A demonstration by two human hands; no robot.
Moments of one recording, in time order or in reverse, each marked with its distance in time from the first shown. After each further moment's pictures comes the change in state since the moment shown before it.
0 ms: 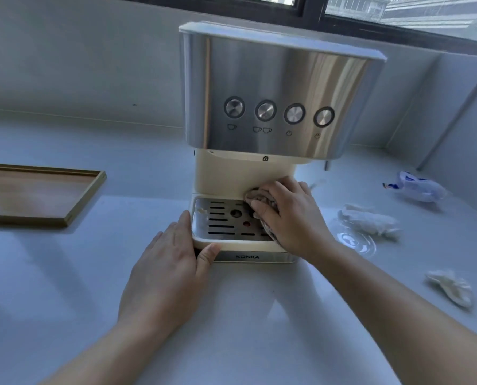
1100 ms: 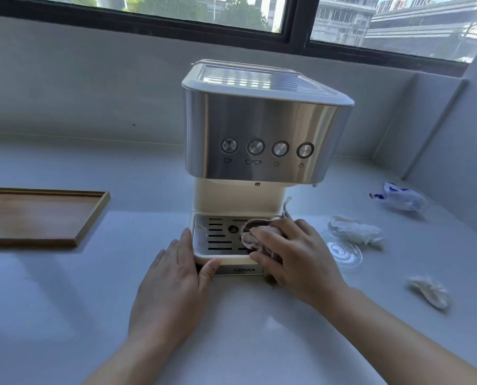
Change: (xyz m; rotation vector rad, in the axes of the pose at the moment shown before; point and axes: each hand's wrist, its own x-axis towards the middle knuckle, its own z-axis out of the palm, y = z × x) left_hand 0.000 -0.001 -0.002 0.004 -0.039 0.008; right_hand -0.049 0.000 -0.016 -0.184 0.035 -0.238
